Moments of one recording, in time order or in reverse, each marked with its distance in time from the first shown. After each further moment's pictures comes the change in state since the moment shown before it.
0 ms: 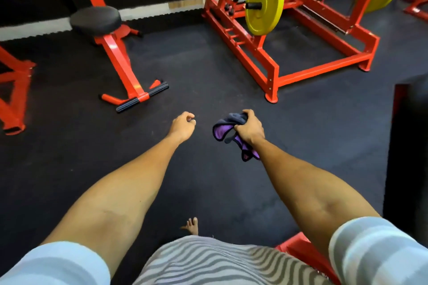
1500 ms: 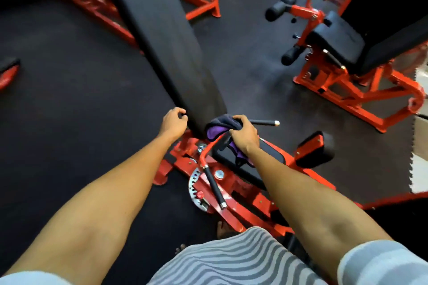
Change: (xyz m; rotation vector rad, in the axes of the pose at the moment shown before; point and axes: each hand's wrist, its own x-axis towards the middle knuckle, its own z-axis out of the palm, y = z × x) left_hand -0.636 0.100 0.371 0.064 -0.340 0.400; right_hand -0.636 0.473 -0.273 0.166 0.478 0.343
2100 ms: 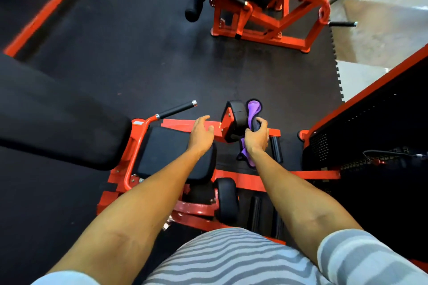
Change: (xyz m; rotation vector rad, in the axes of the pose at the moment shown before) left_hand -0.045 0.199 0.367 -0.010 -0.535 0.146; right_hand 0.090 0.280 -0.195 0.364 0.579 0.597
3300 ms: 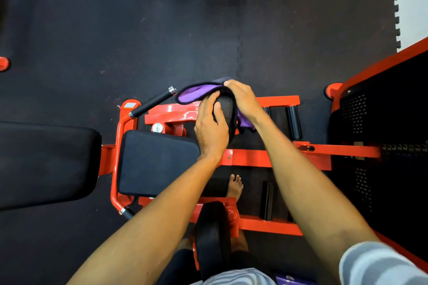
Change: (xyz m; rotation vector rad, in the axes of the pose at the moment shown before) left_hand 0.108 0.027 0.134 0.031 0.319 0.181; right_hand 0.192 -0.020 0.064 0.300 -0.657 -0.146
